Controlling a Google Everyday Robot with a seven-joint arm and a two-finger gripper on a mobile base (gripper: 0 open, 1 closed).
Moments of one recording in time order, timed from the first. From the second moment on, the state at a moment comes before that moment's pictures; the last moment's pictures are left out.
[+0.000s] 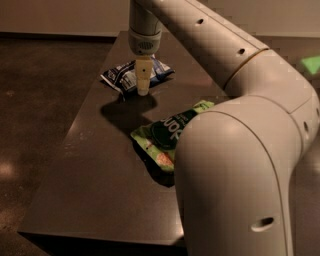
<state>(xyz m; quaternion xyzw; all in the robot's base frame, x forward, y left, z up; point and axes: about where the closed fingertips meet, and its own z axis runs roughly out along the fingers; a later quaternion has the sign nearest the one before) 0.715 0.046 0.886 -0.74 0.66 -0.04 0.15</state>
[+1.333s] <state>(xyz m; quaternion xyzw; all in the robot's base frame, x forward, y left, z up) 0.737 0.070 0.865 -0.77 0.63 -0.06 0.10</state>
